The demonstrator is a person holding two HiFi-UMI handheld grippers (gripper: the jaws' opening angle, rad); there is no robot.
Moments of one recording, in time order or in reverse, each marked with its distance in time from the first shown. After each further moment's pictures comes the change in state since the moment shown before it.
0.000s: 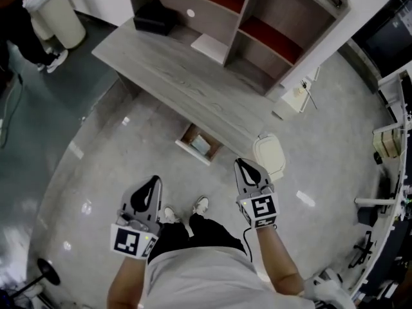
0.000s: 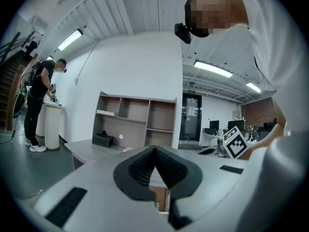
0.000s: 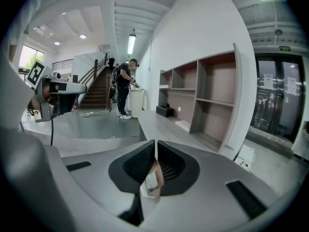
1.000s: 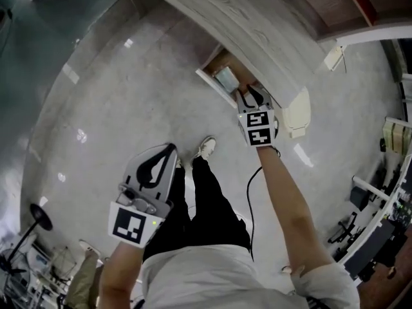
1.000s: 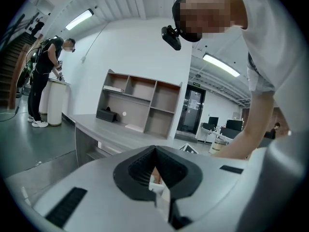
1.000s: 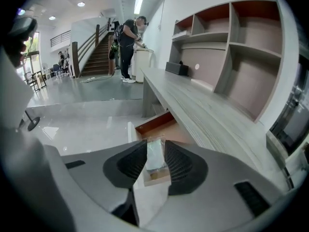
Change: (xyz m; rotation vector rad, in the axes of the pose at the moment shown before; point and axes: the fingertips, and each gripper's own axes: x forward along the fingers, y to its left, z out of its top) left arm -0.029 0.023 -0.107 -0.142 0.163 -0.014; right arm 0.187 0.036 -0.174 -0.116 0.380 0.049
